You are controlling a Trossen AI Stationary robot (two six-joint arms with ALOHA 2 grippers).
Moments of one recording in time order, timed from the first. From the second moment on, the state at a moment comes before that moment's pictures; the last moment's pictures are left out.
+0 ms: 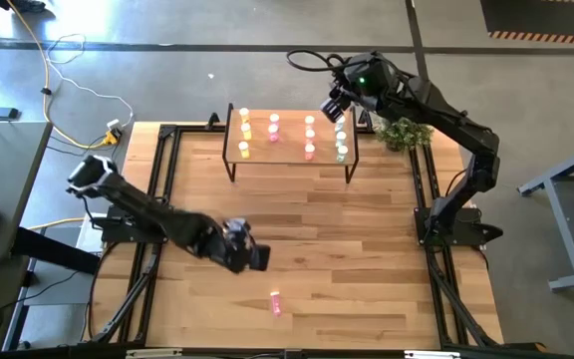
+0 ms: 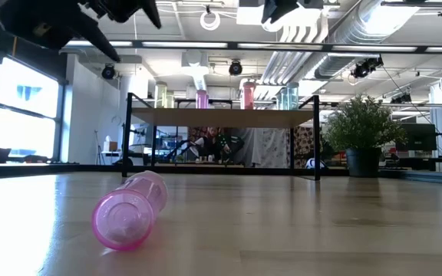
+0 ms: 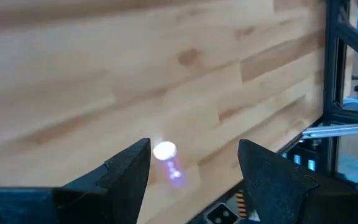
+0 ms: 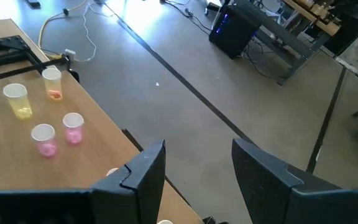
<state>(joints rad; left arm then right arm) -0.33 1.49 1.13 -0.63 -0.25 -1.72 -0.40 1.63 2.03 -0.97 0.55 -0.06</state>
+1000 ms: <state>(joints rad) -0.42 1.90 1.33 -0.54 -0.14 -1.91 -0.41 1.63 2.03 -1.01 0.49 -0.05</state>
